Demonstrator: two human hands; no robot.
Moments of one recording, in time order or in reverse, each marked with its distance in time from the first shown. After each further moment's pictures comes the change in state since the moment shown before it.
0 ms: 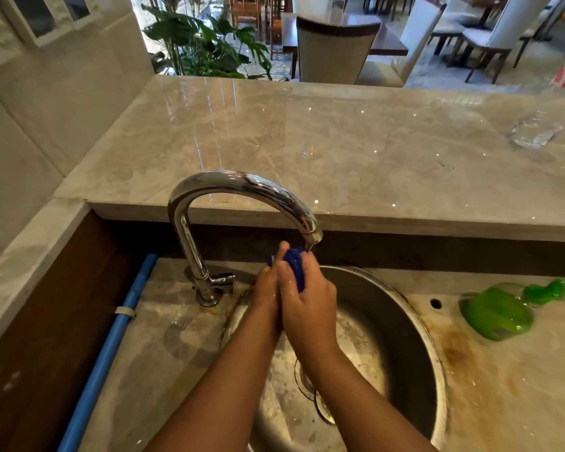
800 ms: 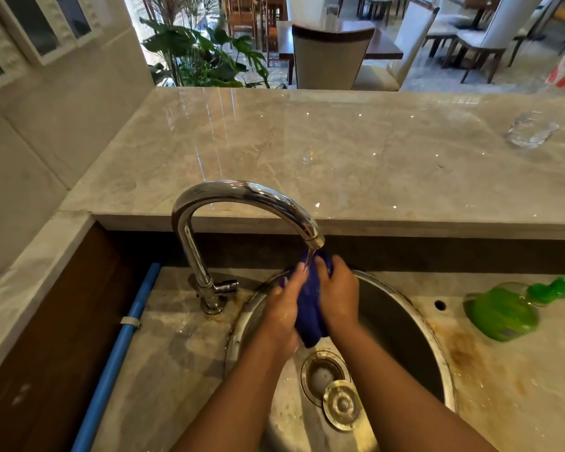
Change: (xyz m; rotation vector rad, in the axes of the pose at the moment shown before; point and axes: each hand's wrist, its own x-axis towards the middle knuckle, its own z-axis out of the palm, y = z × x) left_hand -0.021 -0.018 0.001 -0.056 -0.108 -0.030; right_hand 0.046 0.063 -0.007 -0.145 0.084 0.288
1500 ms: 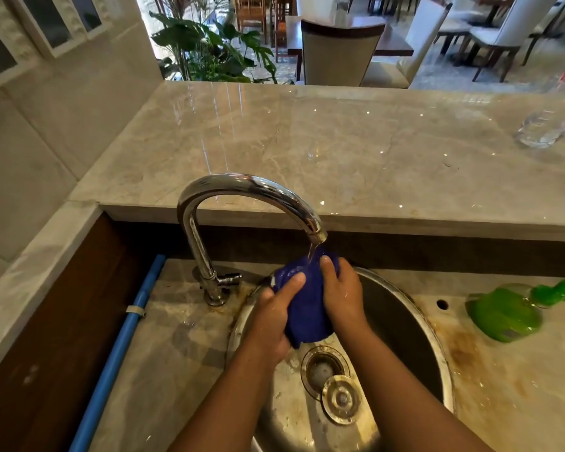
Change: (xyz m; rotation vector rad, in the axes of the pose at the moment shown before) left_hand -0.018 -0.001 -0.015 -0.048 -0.038 0.060; right_hand -0.012 -0.004 -0.013 0.191 -0.137 0.121
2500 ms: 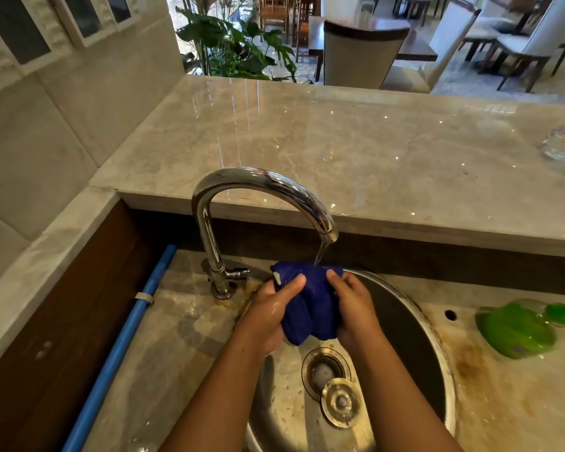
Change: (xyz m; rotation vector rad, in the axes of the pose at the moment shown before) left_hand 0.004 0.010 -0.017 0.134 -0.033 -0.002; right_hand -0.011 0.002 -0.010 0.476 -0.145 0.367
